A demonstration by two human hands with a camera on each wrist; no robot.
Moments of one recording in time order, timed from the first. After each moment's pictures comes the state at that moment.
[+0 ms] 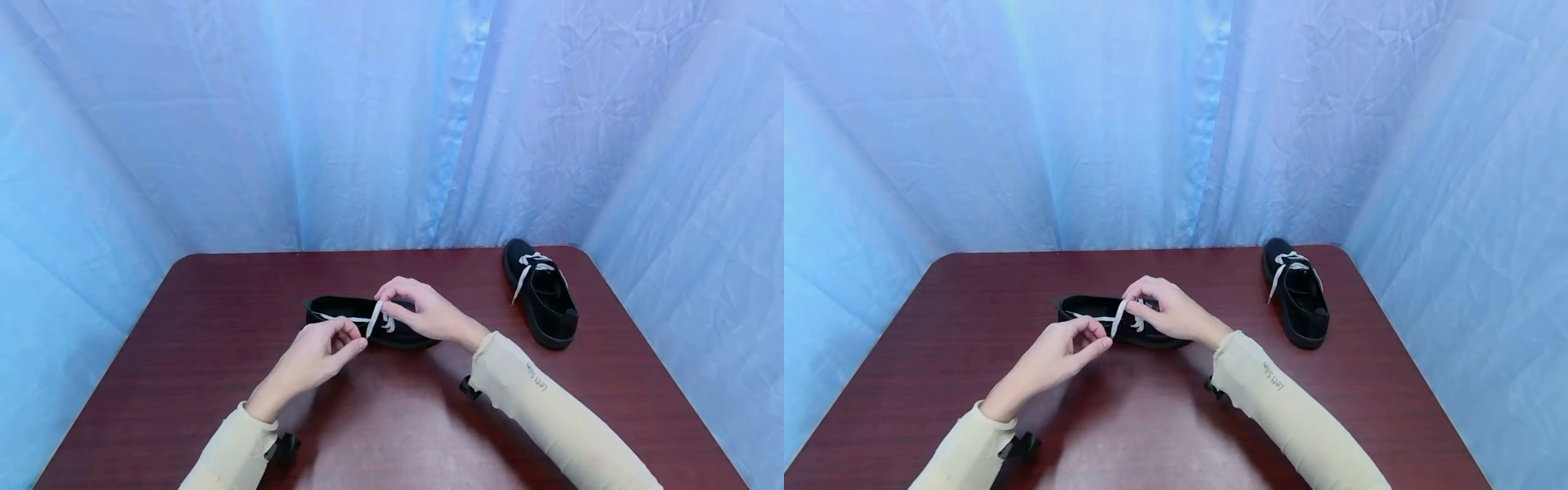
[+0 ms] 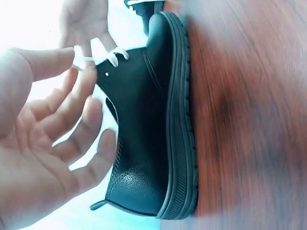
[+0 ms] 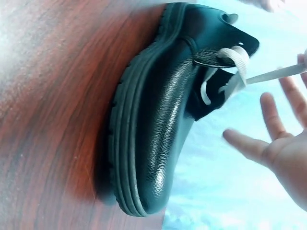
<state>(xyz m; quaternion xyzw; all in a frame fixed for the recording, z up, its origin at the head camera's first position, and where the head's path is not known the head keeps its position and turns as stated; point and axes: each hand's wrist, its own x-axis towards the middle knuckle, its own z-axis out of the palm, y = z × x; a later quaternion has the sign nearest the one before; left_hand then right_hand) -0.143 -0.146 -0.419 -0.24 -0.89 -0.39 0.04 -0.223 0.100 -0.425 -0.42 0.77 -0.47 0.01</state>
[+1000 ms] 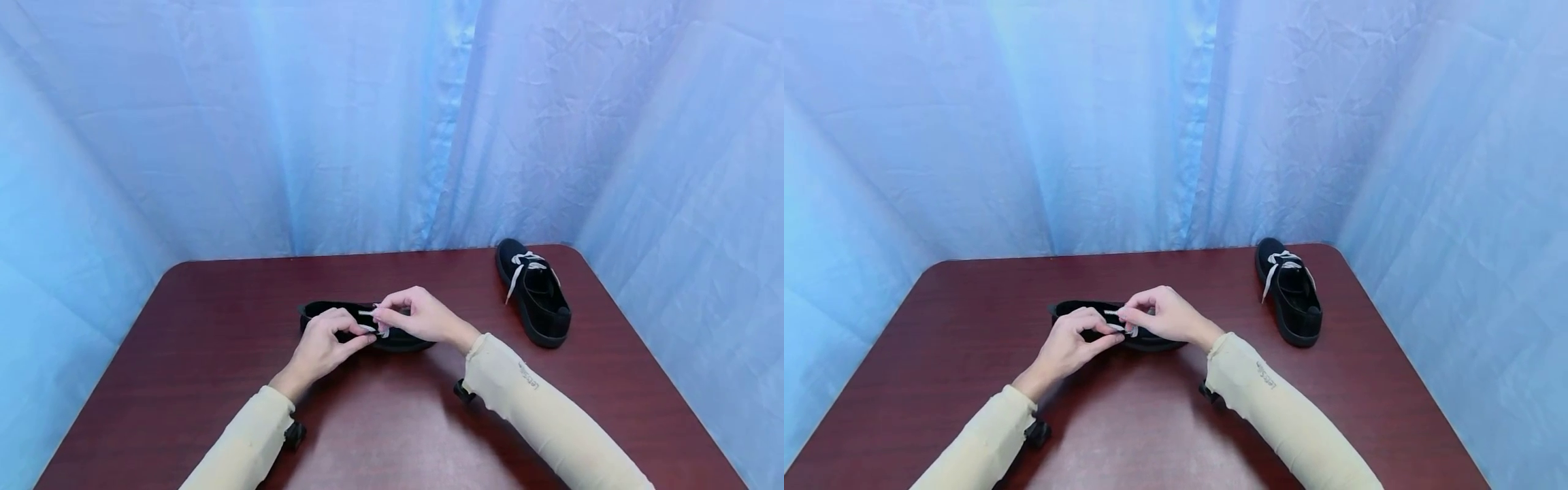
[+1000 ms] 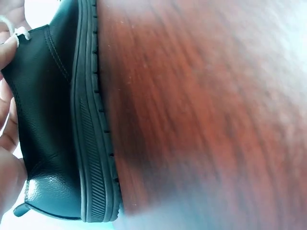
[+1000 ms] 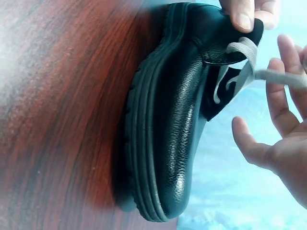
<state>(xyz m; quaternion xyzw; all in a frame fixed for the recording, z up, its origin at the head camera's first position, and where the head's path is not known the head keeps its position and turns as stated) -0.187 -0.138 -0.469 -0.33 -0.82 -0.43 0.21 -0.220 0.098 -0.428 -0.37 0.77 -0.51 0.08</state>
